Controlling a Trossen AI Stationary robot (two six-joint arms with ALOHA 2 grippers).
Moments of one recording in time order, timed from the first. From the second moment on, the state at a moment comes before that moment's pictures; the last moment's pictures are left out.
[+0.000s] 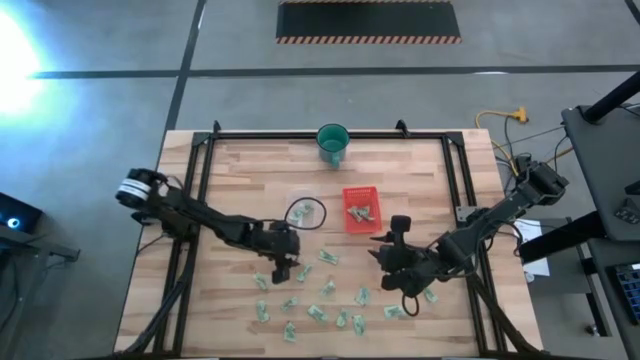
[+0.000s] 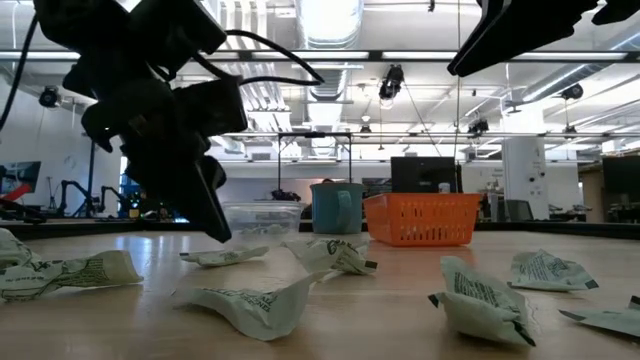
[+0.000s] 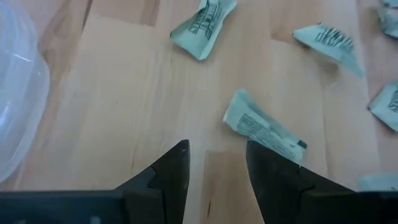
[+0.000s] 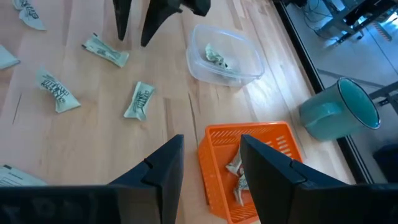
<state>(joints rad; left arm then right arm) -0.25 1.59 0.68 0.07 -0.03 -0.41 0.60 1.44 0.99 -0.57 0.80 0.37</state>
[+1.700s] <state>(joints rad) -0.37 1.73 0.86 -0.11 0.05 -0.27 0.60 1.44 0.99 -0.57 0.80 0.38</state>
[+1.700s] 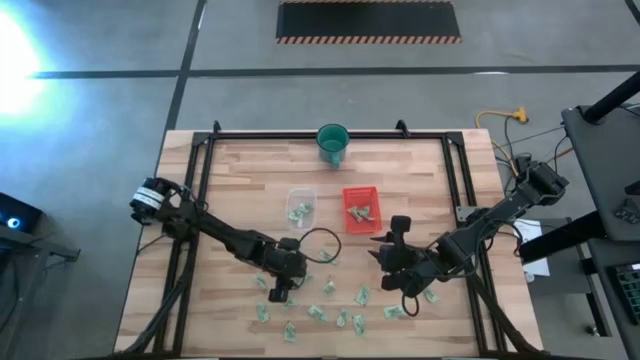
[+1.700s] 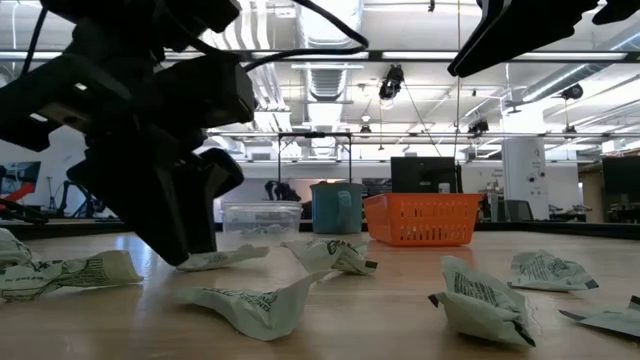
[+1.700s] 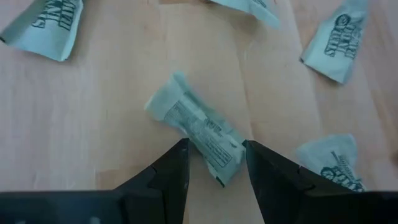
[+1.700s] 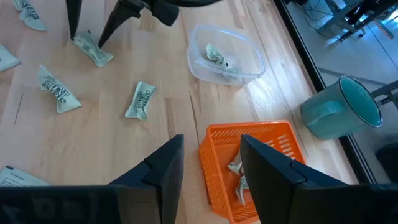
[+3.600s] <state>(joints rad) -0.27 1.42 0.86 -0.34 -0.59 0.04 0.60 1.44 0.98 -0.57 0.81 0.39</state>
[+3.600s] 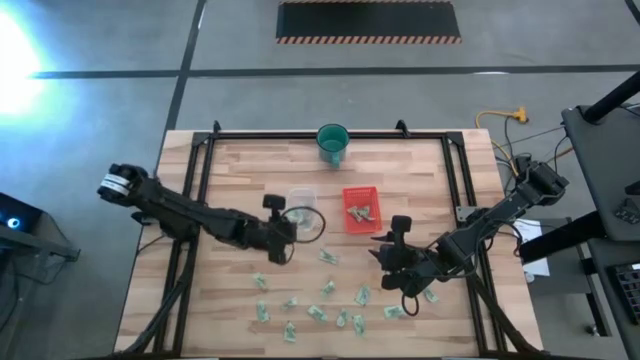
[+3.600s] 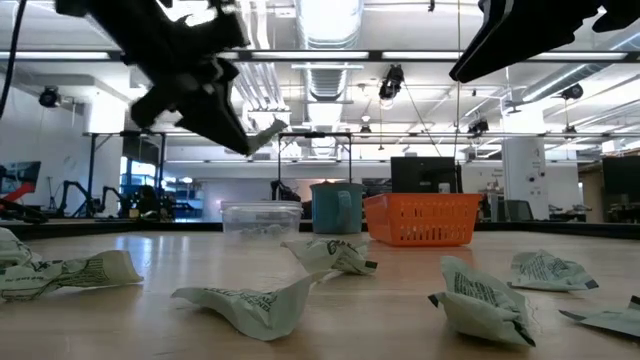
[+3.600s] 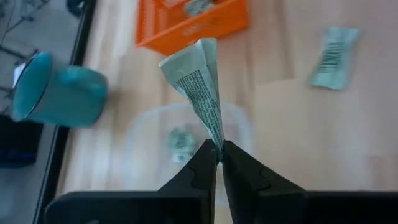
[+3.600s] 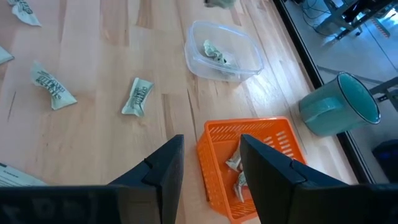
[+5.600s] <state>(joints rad) -0.39 1.13 0.78 -0.47 -0.60 -0.05 0.46 1.58 0.81 0.14 0.48 0.02</state>
